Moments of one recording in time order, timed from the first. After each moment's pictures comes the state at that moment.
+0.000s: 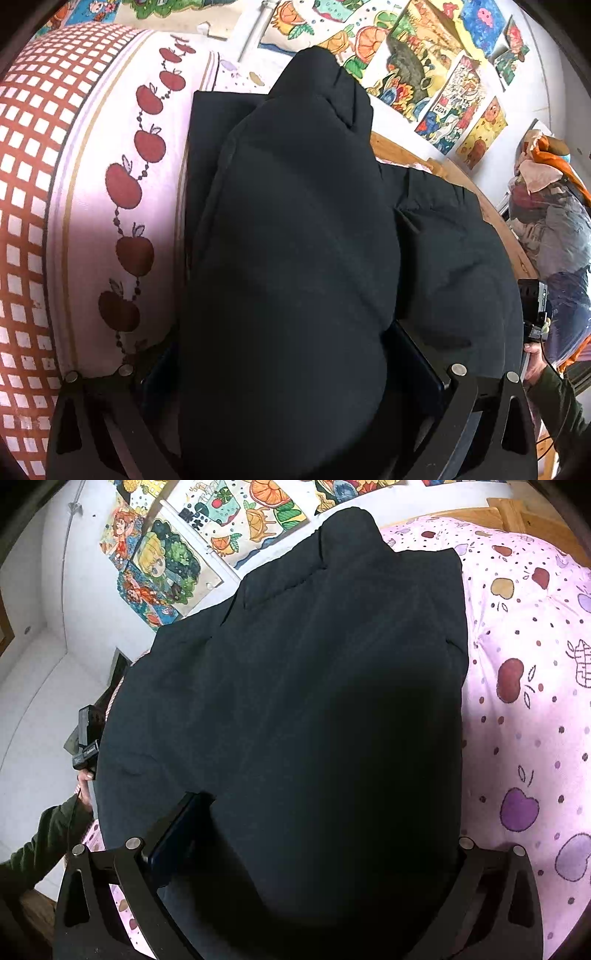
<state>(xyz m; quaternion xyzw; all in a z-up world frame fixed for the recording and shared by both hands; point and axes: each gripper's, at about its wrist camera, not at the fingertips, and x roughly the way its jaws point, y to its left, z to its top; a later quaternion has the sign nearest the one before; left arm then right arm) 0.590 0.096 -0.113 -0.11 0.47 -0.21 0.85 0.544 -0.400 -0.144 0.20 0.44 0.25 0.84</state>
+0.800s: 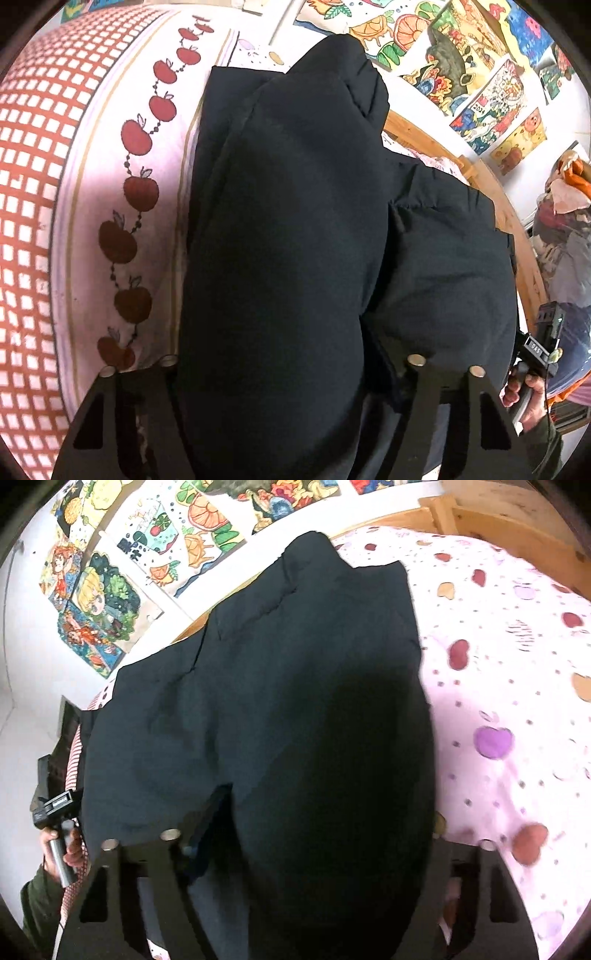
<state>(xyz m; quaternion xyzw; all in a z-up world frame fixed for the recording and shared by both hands) 0.572 0.078 -0.096 -0.13 0.53 -0.14 0.82 0.525 -0.386 -0.120 0.24 0.45 0.11 0.86</state>
